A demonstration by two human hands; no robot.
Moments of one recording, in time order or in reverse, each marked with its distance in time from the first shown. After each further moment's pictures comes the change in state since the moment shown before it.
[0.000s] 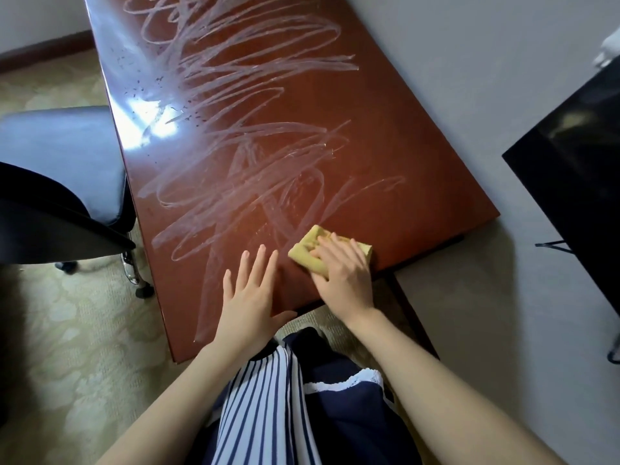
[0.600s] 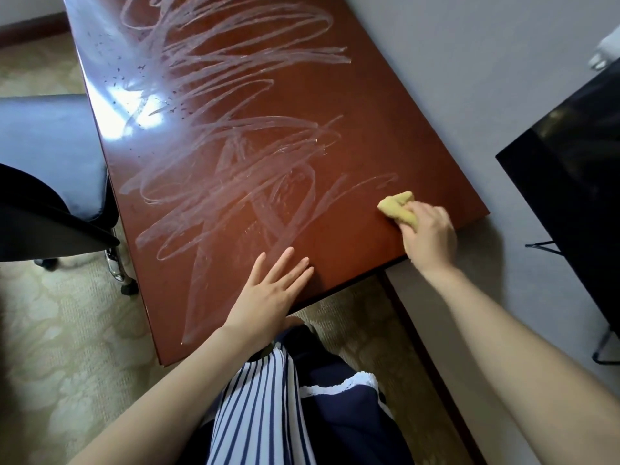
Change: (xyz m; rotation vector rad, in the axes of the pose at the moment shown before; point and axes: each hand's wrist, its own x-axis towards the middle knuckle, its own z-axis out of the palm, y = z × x) left_hand 0.023 0.014 0.004 0.382 -0.125 0.405; right_hand 0.040 0.111 -0.084 -0.228 0.111 0.212
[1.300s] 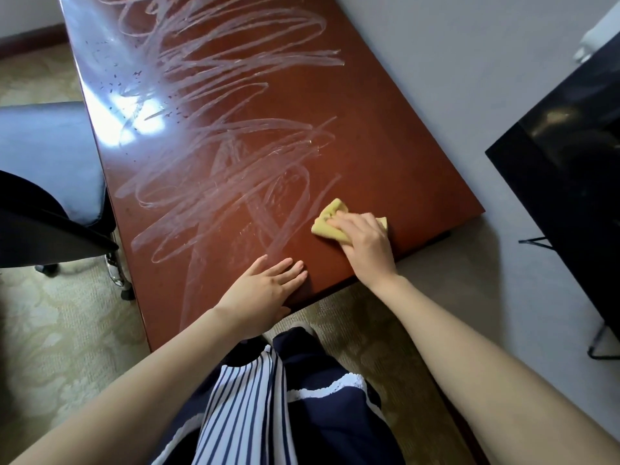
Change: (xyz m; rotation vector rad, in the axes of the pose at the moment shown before) left_hand 0.012 -0.012 -0.013 -0.003 -0.151 0.107; right_hand -0.018 -0.059 0.038 0.186 -0.054 -0.304
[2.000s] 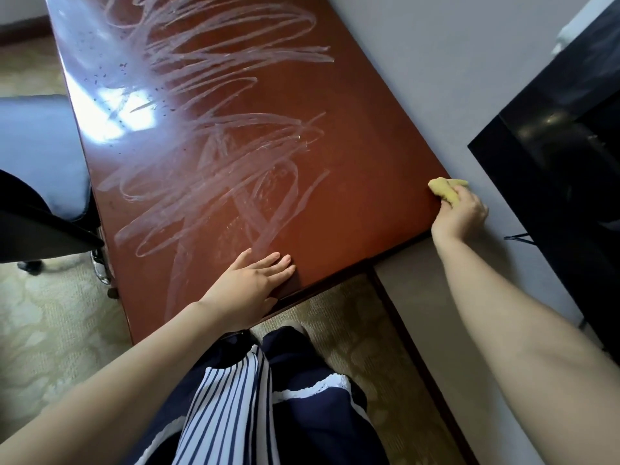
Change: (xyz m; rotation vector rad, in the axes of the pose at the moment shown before) left_hand 0.000 0.002 0.000 -0.116 0.017 -0.029; right_hand 0.012 0.111 -0.071 -0.110 0.434 0.824
